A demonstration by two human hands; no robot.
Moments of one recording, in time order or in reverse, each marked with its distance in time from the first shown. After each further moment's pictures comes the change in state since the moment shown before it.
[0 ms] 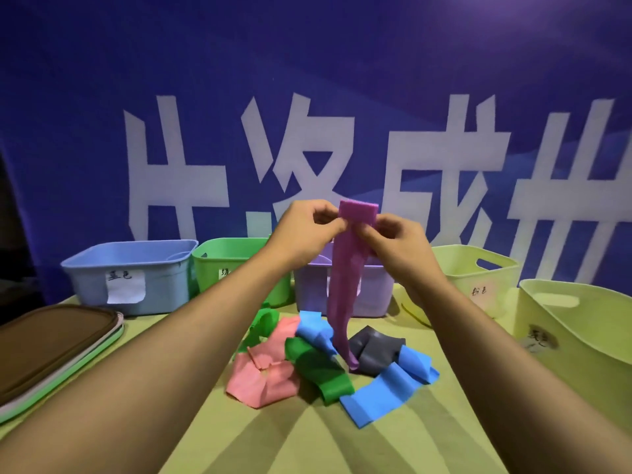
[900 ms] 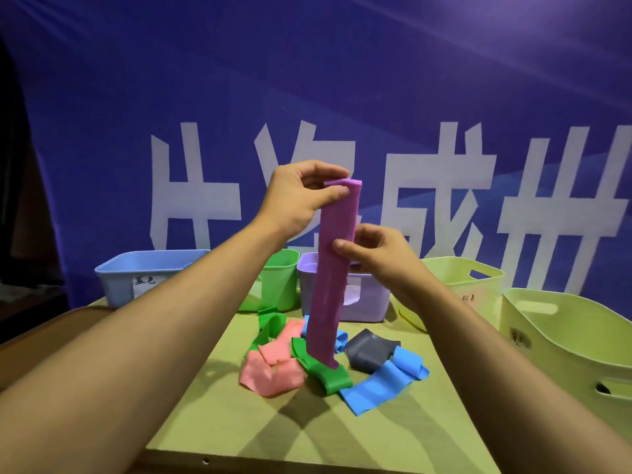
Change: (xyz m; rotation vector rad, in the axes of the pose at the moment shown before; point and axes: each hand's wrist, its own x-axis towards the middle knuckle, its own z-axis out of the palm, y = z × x) left_hand -0.019 0.089 -0.041 -0.128 0.120 0.203; right_hand -0.033 -0.053 0.002 0.119 -0.265 0.049
